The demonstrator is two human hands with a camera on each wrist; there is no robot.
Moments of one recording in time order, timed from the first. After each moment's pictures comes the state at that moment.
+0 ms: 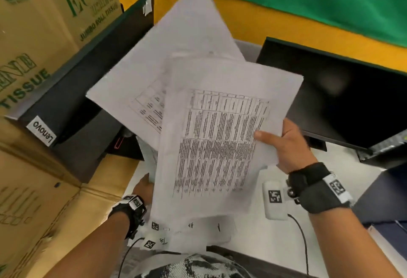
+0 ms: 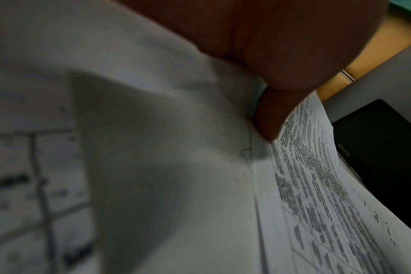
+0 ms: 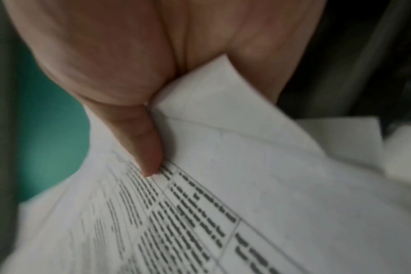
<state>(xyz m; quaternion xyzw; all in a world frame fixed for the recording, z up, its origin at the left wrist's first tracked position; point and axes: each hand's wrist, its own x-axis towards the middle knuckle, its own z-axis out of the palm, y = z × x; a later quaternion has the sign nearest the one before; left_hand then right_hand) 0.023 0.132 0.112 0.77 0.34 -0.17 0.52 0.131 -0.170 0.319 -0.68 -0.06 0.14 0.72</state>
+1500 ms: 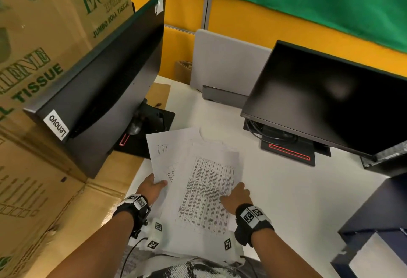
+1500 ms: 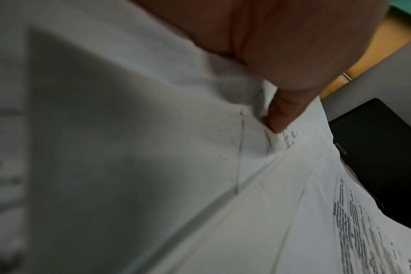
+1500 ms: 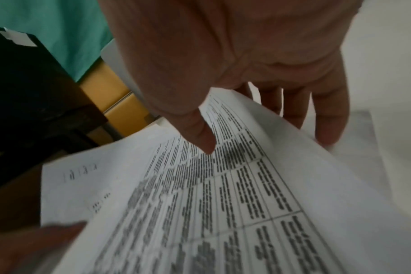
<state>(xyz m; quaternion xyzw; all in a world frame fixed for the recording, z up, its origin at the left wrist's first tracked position) 0.025 0.146 0.069 0.74 0.33 -0.15 0.56 0.078 -0.124 0.115 -0.92 0.13 0.32 0.21</state>
